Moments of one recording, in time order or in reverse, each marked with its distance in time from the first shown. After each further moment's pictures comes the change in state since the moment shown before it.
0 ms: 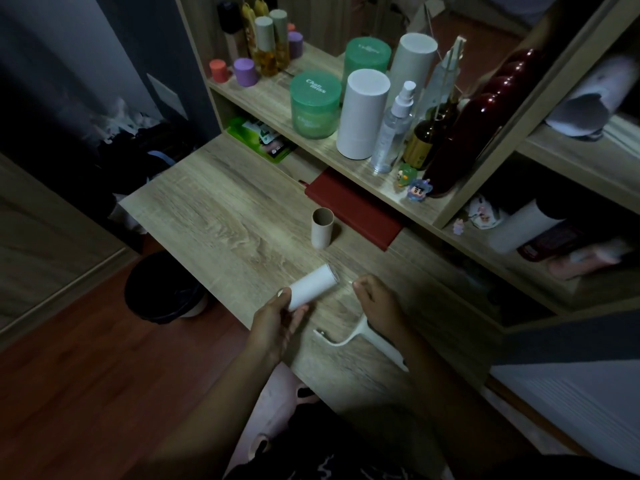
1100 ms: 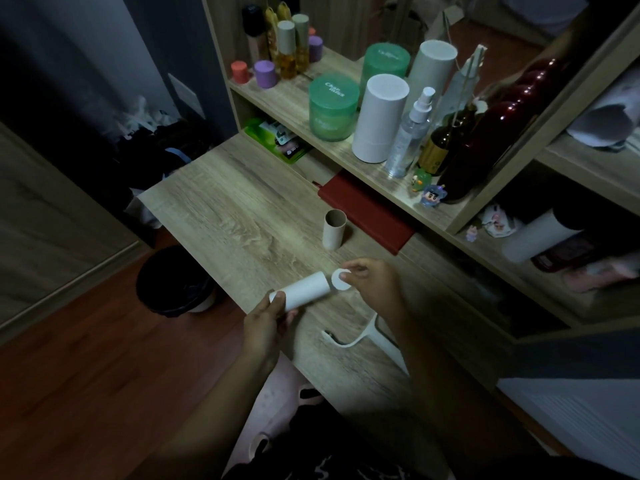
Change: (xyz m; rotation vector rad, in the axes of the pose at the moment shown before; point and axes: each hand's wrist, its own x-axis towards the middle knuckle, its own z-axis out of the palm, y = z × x) left_hand -0.001 0.002 -0.020 0.052 0.131 0.223; right_hand 0.022 -0.050 -0.004 0.160 0.041 -0.071
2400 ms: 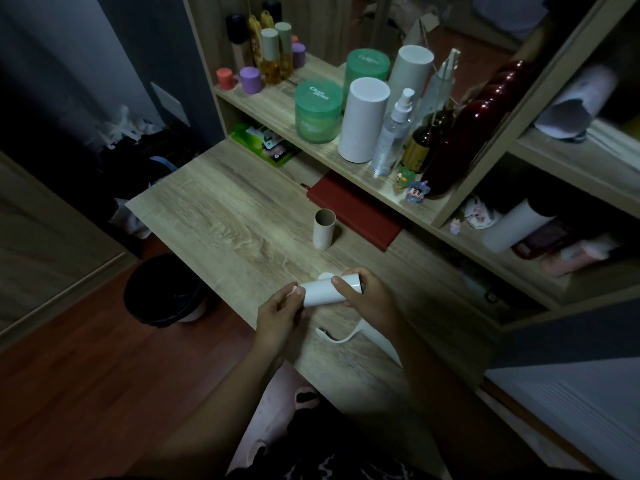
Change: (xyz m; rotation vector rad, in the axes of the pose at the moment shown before) left_hand 0.000 -0.014 0.009 0.285 -0.206 0.122; right_hand -0.039 -0.002 -0.002 0.235 -0.035 0.151
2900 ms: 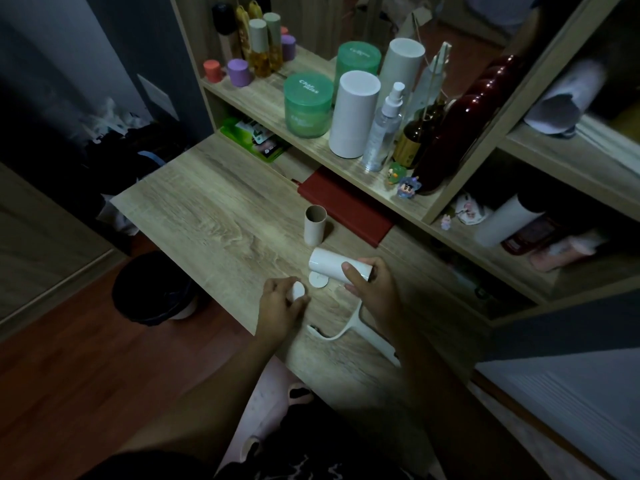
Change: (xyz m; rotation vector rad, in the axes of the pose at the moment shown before) left_hand 0.042 -0.024 -0.002 0.974 -0.062 0.464; right_hand -0.001 -0.005 -0.012 0.358 0.184 0.040
